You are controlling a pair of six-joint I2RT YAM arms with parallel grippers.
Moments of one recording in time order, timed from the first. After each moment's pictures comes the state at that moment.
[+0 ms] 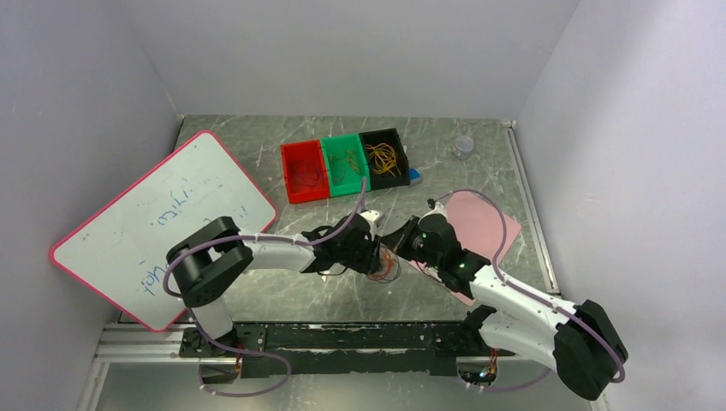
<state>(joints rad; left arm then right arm) -1.01 1.73 0.85 0.15 0.08 -0.57 0.69 0.99 0.41 0.06 0.04 1.00</state>
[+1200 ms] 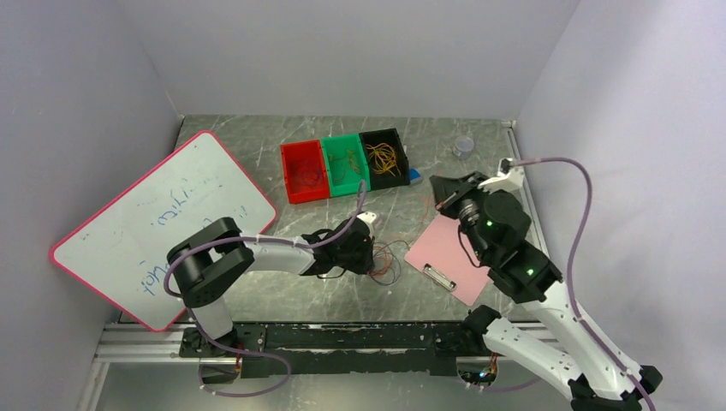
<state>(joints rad) -1.03 1.74 0.83 0.14 0.00 -0.58 0.69 0.70 0.89 -0.31 0.44 0.76</state>
